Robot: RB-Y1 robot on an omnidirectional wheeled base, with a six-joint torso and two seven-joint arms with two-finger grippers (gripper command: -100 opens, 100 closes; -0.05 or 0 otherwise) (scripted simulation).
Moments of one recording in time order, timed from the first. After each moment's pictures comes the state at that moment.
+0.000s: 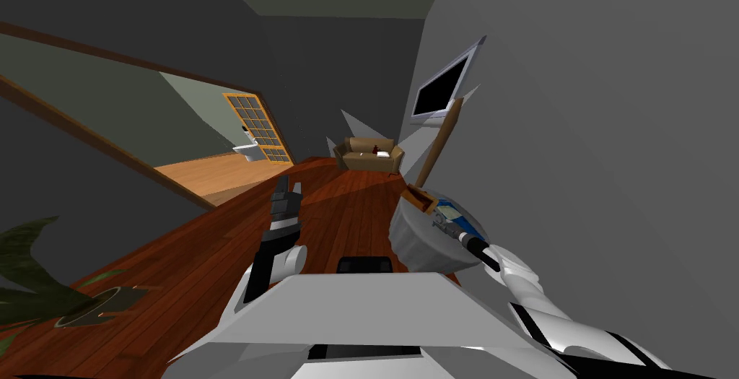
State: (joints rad) left arm 0.52 -0.05 0.07 -2.27 0.00 -0.44 -0.12; right arm 0.00 -0.71 -0.26 -0.68 1.01 -0.72 0.30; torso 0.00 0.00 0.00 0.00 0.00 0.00
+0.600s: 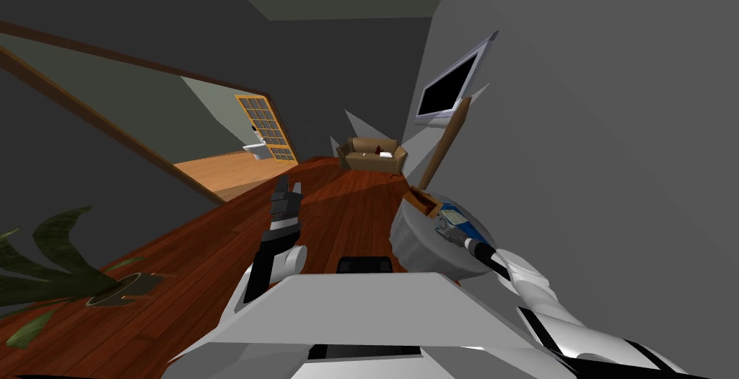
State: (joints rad) left arm 0.52 -0.05 0.07 -2.27 0.00 -0.44 -0.12; right arm 0.02 -0.74 -0.28 -0.64 1.15 -0.80 0.47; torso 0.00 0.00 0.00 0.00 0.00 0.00
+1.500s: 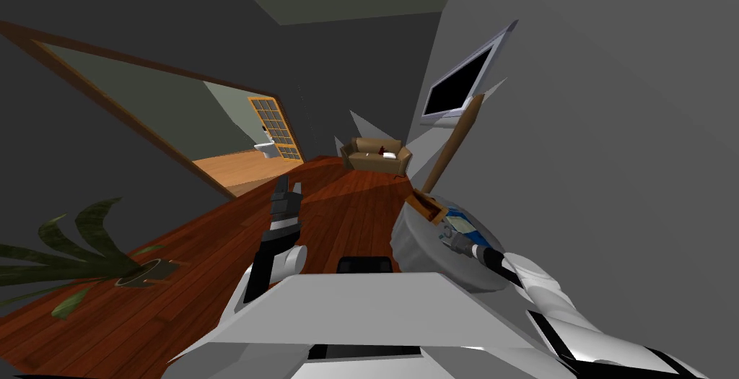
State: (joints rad) left arm 0.52 -0.05 0.07 -2.27 0.00 -0.44 -0.12; right arm 0.04 -0.79 -0.28 -0.60 1.30 -0.90 0.65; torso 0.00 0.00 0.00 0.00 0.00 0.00
